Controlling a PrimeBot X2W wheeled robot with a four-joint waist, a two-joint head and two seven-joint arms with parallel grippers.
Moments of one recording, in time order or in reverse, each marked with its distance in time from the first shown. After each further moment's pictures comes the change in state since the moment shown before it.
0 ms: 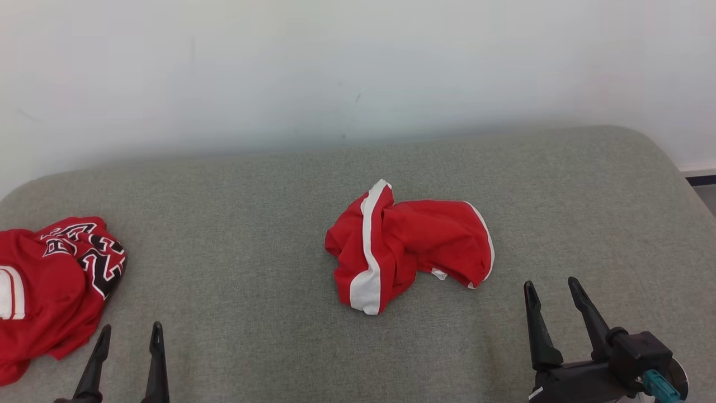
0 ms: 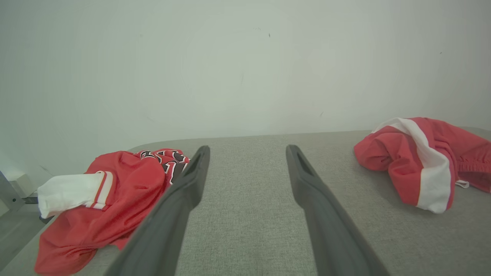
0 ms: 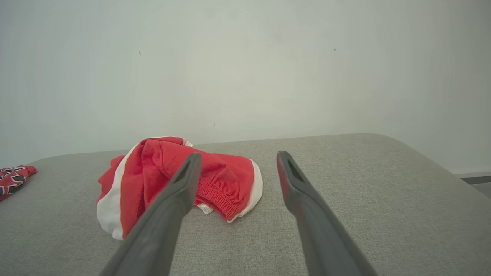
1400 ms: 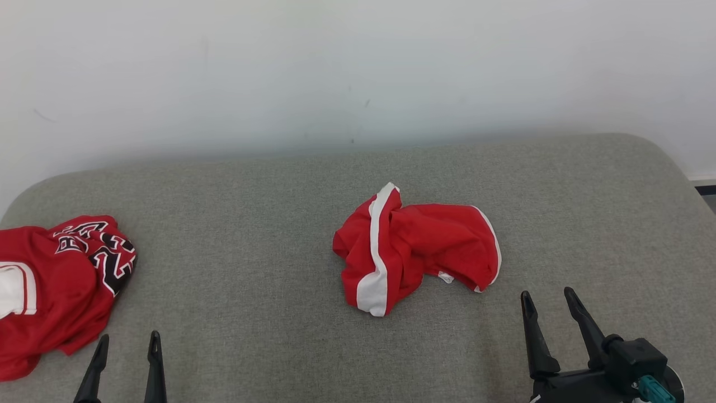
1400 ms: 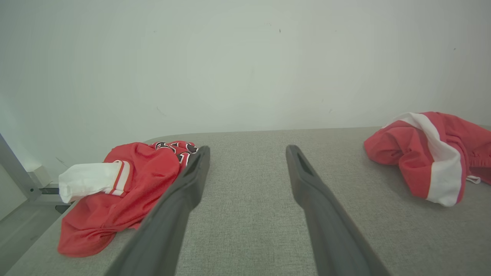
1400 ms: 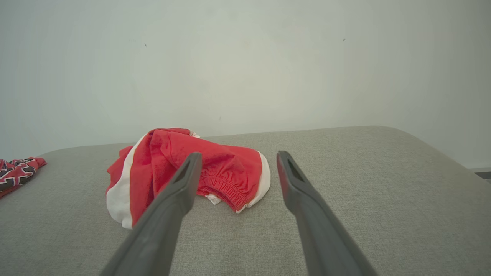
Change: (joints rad) left arm 0.023 -0.020 0.029 0.010 0.023 -0.011 0.000; right arm 0.019 0.000 0.007 0.012 0.008 0.000 0.008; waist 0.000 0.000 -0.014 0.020
